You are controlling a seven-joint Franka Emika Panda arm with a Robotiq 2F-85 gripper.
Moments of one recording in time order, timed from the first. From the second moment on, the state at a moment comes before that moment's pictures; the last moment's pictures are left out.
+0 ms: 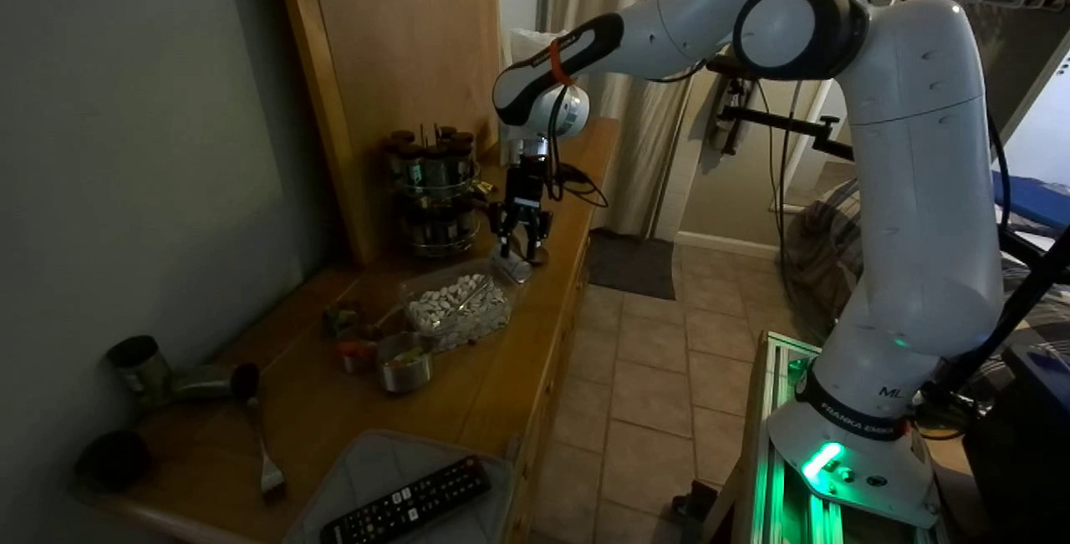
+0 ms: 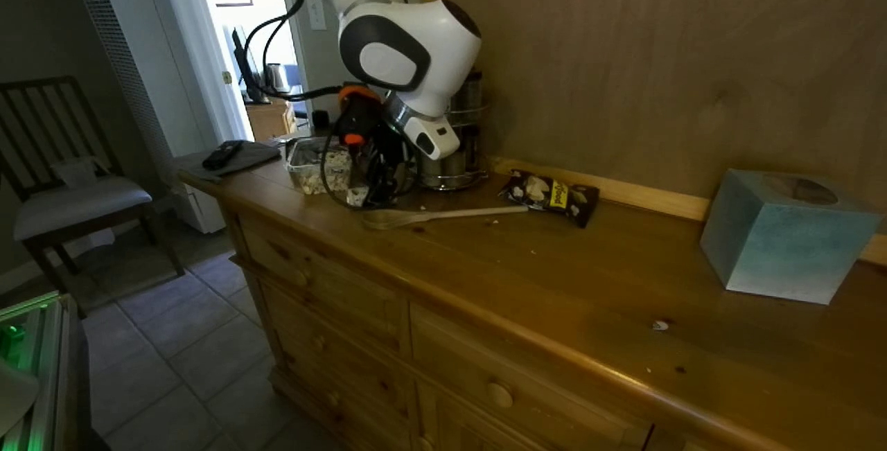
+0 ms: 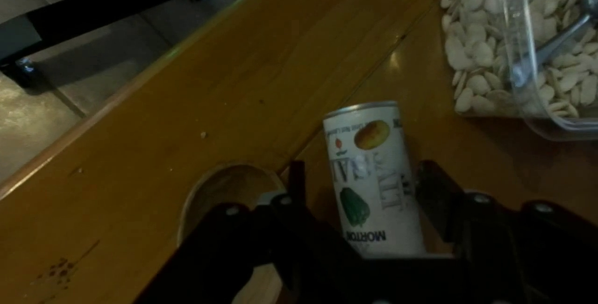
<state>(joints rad) -0.22 0.50 -0.05 -1.74 0.46 1.82 0.03</state>
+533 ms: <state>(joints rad) -0.24 0.57 -0.05 -1.64 0.53 1.79 0.04</state>
